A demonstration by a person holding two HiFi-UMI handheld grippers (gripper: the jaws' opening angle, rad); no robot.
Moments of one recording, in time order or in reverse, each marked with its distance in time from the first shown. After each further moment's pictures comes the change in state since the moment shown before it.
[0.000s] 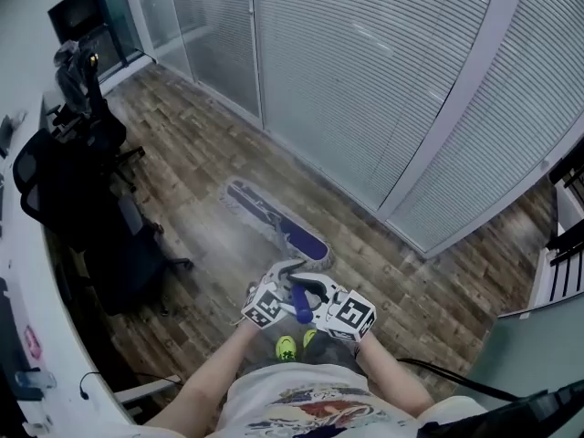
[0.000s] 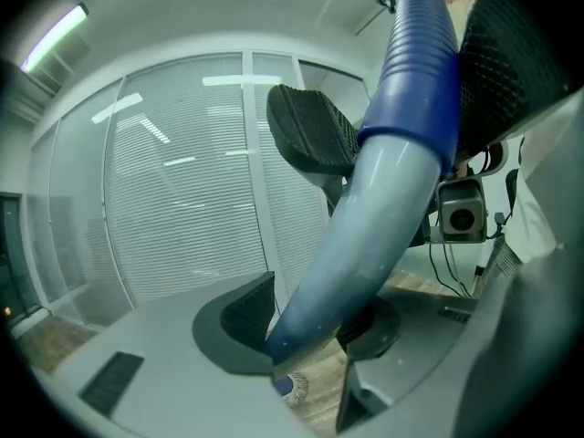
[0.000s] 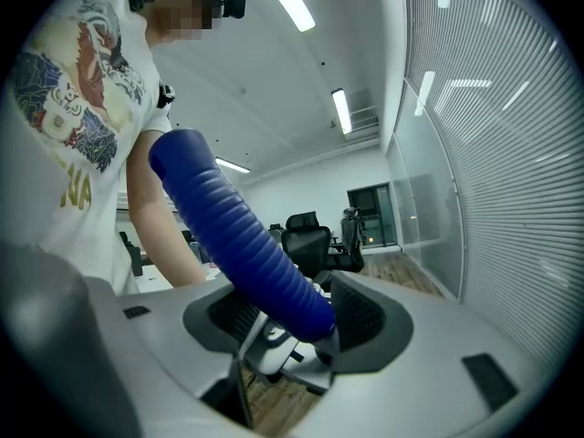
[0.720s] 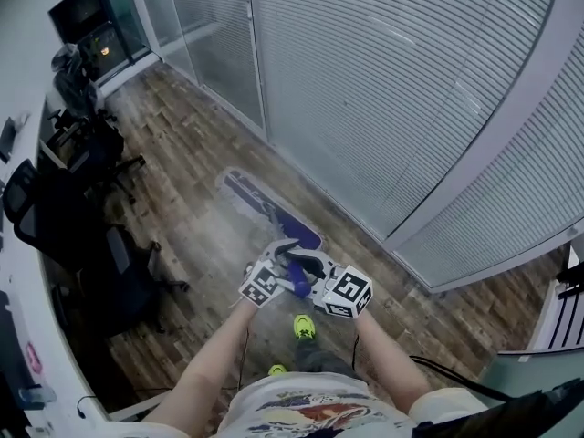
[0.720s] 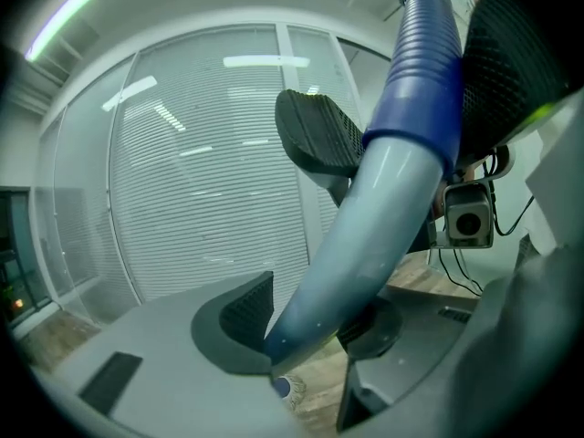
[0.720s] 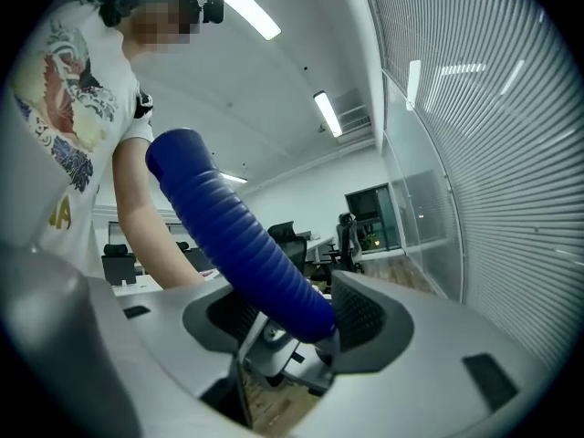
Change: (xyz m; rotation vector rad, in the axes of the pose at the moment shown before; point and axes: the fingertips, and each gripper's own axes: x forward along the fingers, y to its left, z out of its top) left arm 0.189 0.266 0.031 -0.045 0.045 0.090; right arm 0.031 -0.317 0.057 0.039 -0.046 0.070
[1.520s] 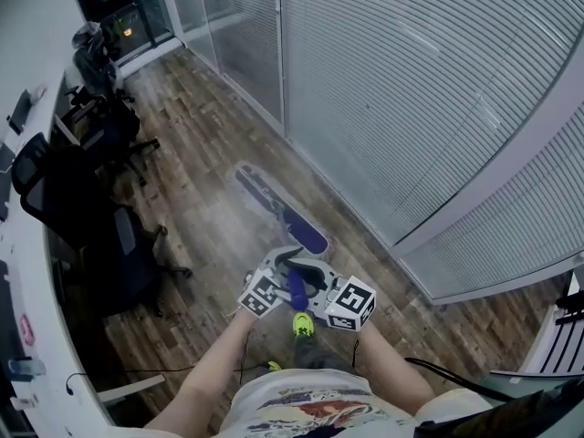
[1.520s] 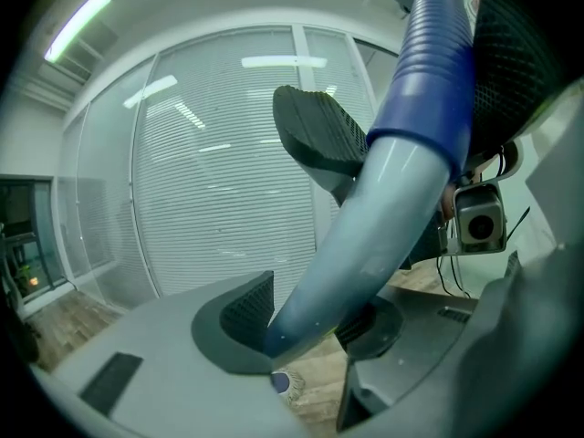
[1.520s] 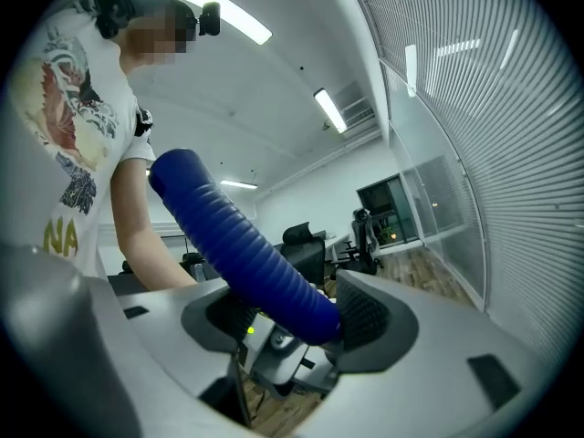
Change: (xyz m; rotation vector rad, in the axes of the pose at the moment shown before) left arm -0.032 -0.009 -0.001 -0.087 0.011 0.083; right arm 0.010 0.037 0.008 0.075 0.000 0.104
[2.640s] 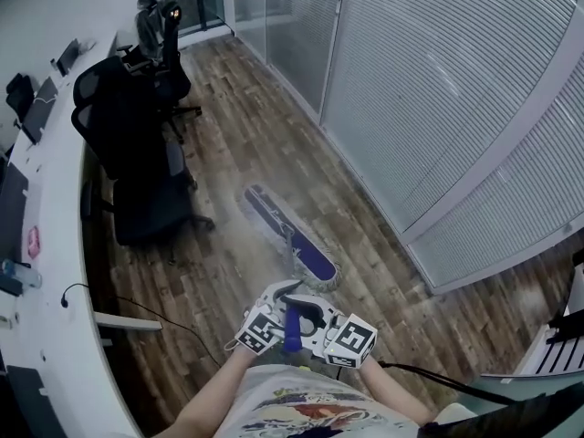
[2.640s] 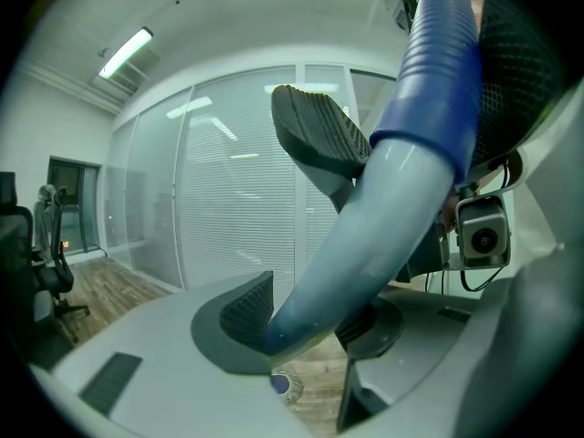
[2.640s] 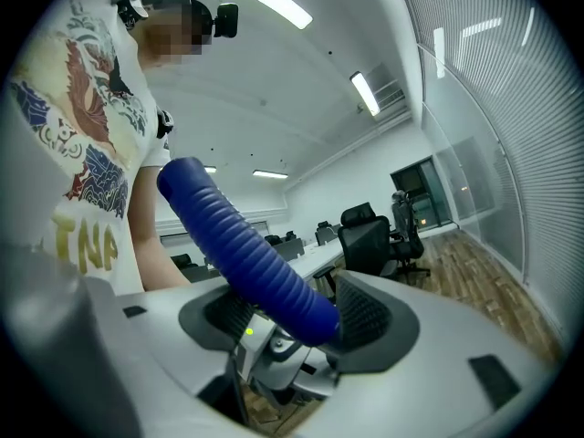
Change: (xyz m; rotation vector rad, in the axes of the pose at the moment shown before) left arm -0.298 -0.320 -0.059 -0.157 -0.059 0.137; right arm -0.024 0.436 -0.104 0.015 0.074 0.148
